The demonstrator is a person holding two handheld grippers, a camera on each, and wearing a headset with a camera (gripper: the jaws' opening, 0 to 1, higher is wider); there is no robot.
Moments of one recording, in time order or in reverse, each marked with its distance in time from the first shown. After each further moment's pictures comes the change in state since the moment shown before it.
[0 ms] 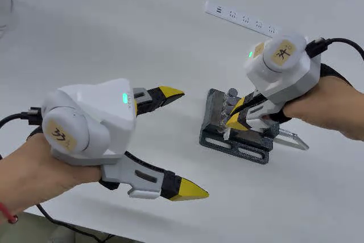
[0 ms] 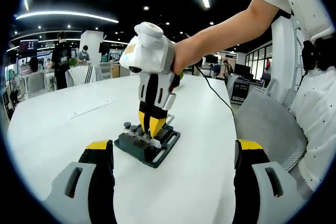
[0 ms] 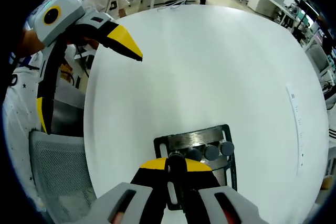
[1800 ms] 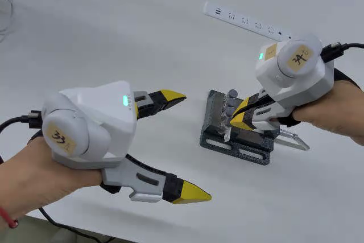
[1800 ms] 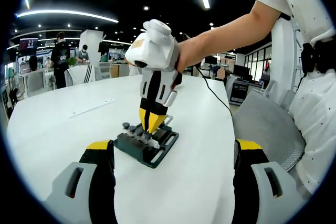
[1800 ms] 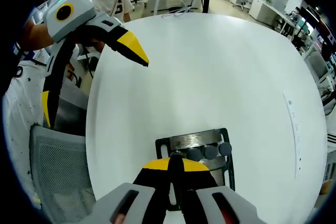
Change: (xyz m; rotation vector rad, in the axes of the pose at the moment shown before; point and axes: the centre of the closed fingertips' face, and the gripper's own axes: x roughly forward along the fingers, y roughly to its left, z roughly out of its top) left arm -0.001 -0.001 0.001 -0.009 -0.001 -0.009; right arm -0.009 0.000 0.001 -0.034 -0.064 0.004
